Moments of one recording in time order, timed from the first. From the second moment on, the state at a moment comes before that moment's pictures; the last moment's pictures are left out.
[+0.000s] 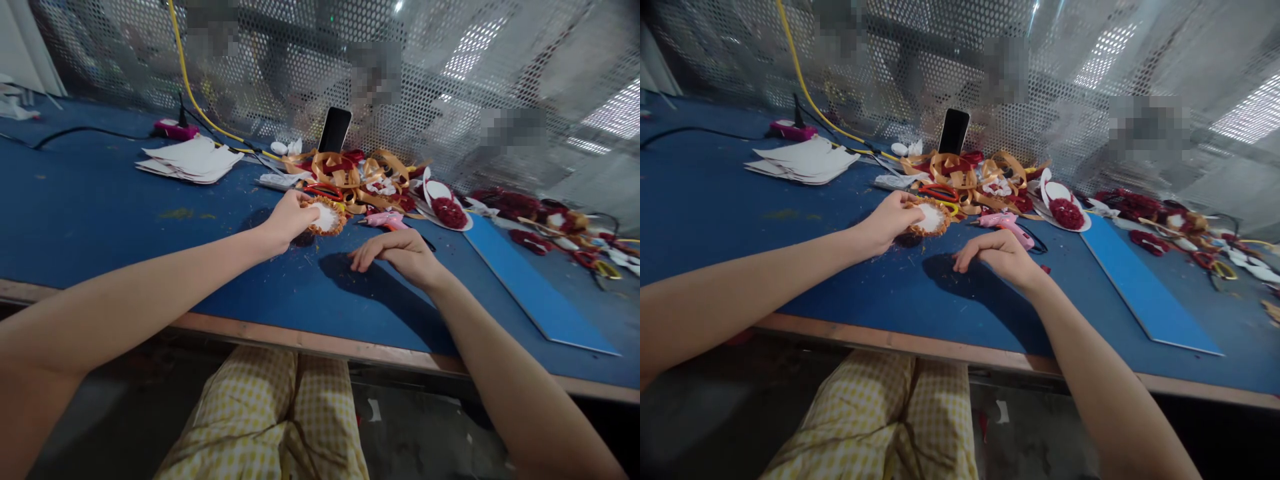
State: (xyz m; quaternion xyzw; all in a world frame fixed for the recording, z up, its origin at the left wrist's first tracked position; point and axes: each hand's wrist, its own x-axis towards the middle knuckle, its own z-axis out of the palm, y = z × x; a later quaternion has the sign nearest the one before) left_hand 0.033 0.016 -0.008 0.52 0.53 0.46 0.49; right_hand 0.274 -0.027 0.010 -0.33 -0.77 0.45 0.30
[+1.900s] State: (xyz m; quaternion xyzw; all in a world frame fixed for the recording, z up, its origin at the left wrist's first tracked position) left_hand 0.034 0.023 -0.017 0.53 0.53 0.46 0.48; right_hand 0.264 -0.033 0.011 -0.32 -0.89 0.28 0.19
